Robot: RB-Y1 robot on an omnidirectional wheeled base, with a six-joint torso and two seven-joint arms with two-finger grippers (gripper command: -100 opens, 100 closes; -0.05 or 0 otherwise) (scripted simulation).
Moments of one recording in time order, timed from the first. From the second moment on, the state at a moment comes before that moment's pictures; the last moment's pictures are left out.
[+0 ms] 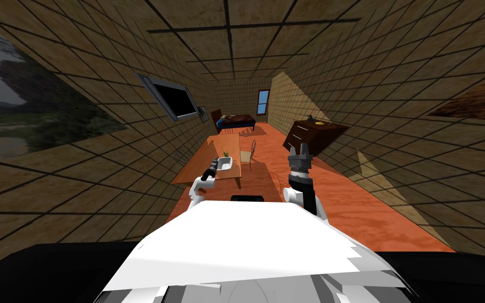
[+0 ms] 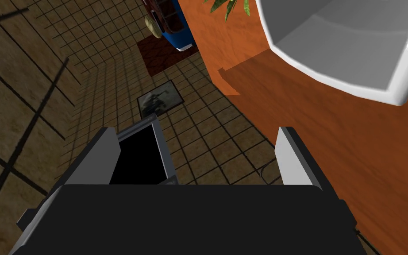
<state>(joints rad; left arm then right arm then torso) 0.18 0.20 0.03 -1.85 -0.10 0.47 -0.08 0.49 0.02 -0.06 -2.24 0.03 -0.46 -0.13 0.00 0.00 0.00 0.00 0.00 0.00</state>
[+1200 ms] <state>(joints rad) 0.06 0.16 0.11 -1.67 -0.06 0.79 0.00 0.49 0.02 -0.06 -2.24 0.03 -0.46 -0.13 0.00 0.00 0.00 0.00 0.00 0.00</state>
